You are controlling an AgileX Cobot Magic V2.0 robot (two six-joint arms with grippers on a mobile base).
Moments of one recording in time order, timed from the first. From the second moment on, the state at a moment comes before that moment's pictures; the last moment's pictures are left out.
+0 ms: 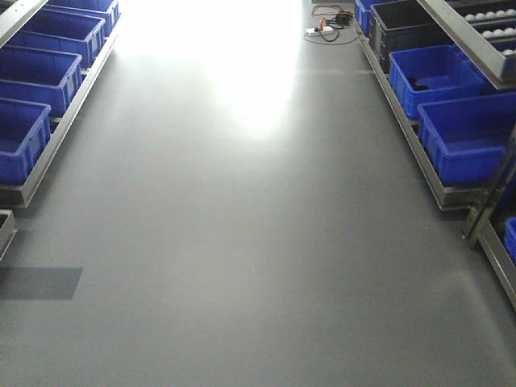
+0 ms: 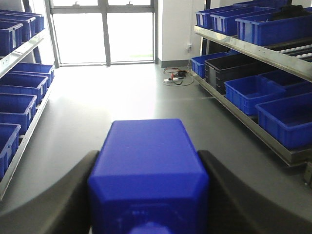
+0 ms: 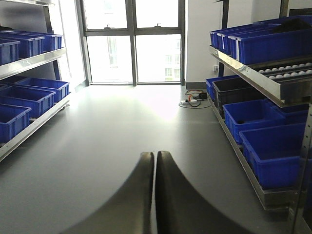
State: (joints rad) left arm -0.21 -0.01 -0.30 0.11 0.50 -0.06; right arm 0.02 0.00 0.03 0.07 0.07 -0.03
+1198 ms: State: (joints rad) left arm -0.21 -0.01 -0.30 0.11 0.50 -0.06; right arm 0.02 0.00 0.03 0.07 0.07 -0.03
